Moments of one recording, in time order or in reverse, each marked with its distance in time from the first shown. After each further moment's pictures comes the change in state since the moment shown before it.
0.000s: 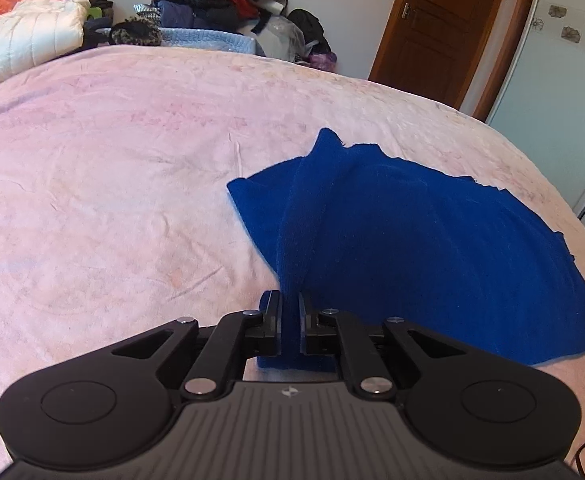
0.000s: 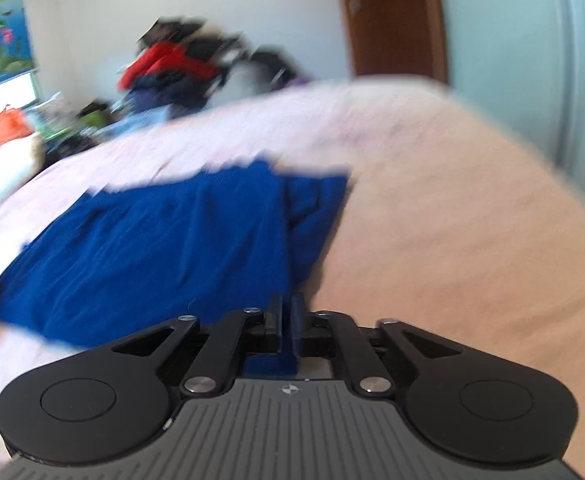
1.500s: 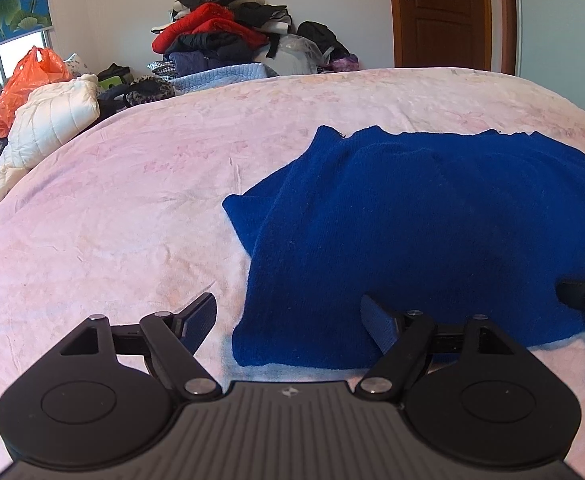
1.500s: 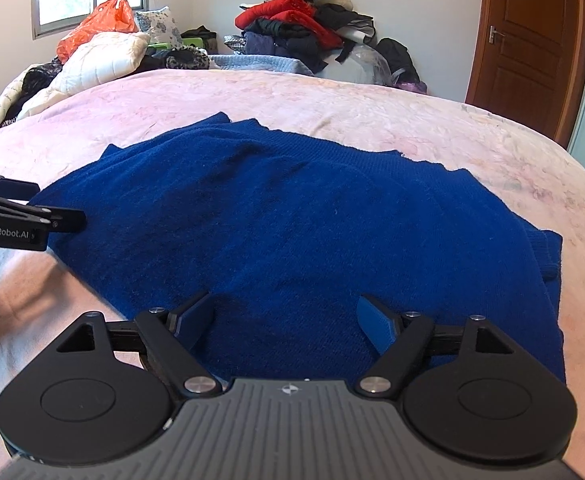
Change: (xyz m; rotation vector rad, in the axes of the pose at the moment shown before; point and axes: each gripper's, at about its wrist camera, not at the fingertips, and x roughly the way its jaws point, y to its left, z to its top) left arm 0.009 -0.063 -0.021 0.224 -0.057 0.246; right arm 0.062 0.142 -0.018 -0.329 0.151 0.232
